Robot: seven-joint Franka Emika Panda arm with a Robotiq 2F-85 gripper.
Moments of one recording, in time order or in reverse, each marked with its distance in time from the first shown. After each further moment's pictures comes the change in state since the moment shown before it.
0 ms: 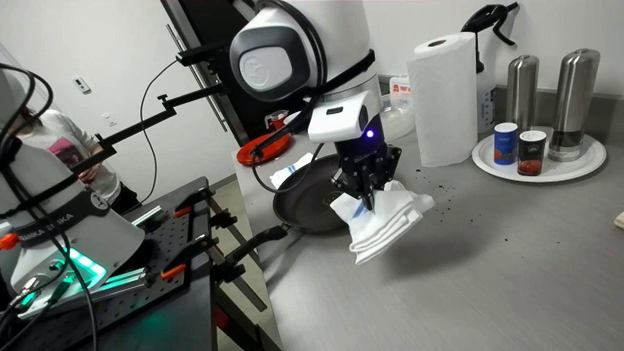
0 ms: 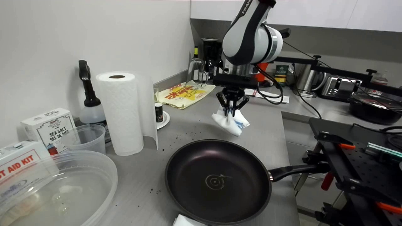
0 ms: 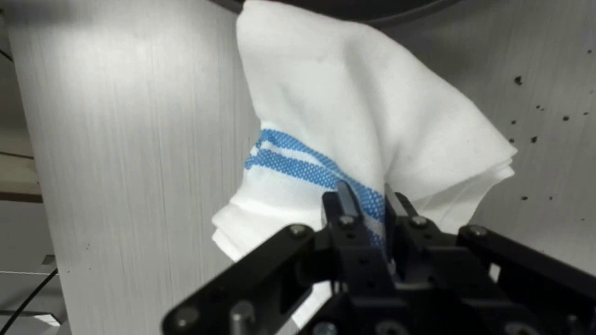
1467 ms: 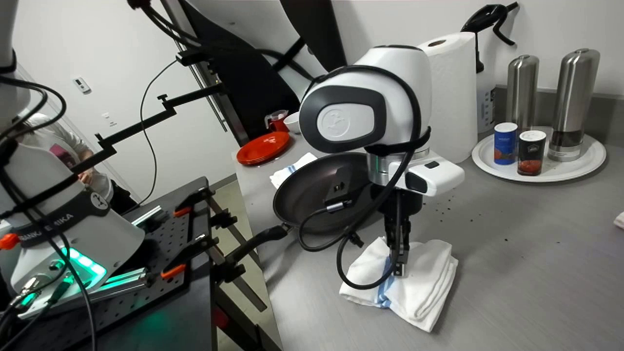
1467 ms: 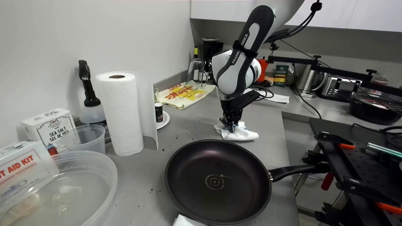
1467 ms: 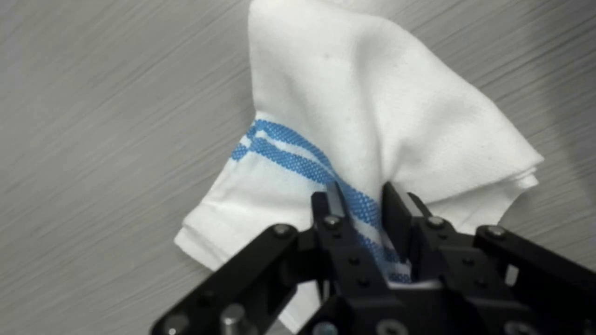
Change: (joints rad) arm -0.103 0.337 0.018 0.328 -0.369 -0.174 -0.683
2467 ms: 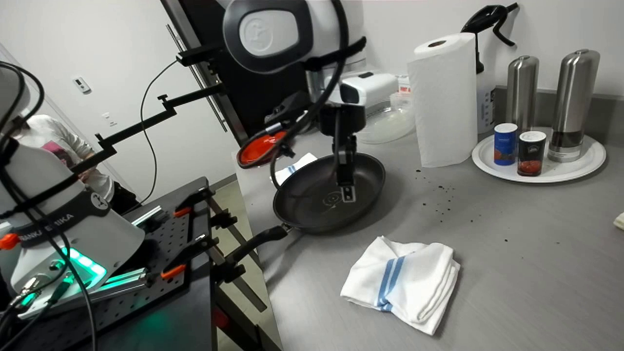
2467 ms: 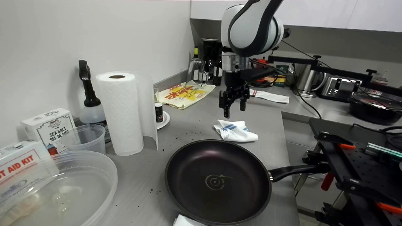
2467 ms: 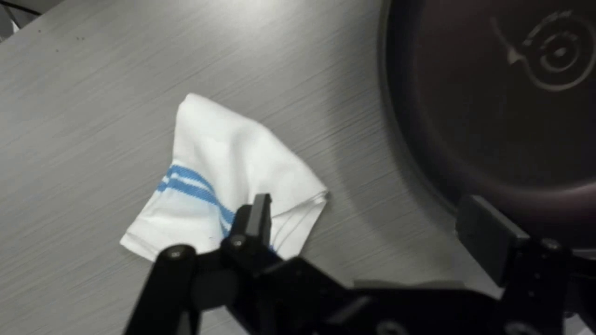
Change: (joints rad) arm 0.011 -0.444 0.110 -0.354 0.059 -0.011 -0.053
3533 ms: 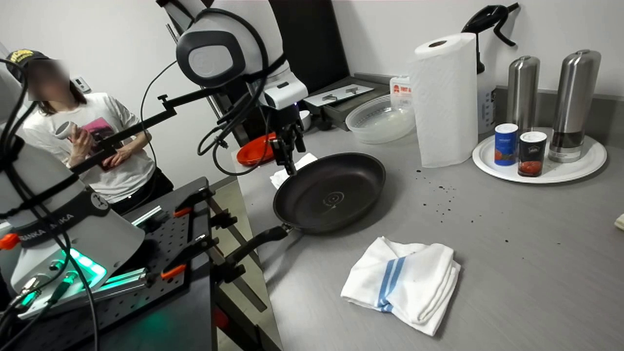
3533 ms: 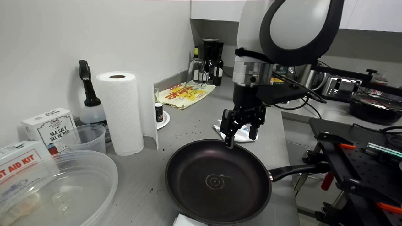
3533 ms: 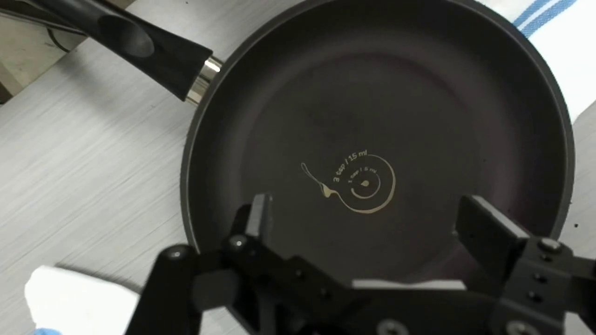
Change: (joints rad) arm 0.143 -0.159 0.188 -0.321 0.230 0.259 0.204
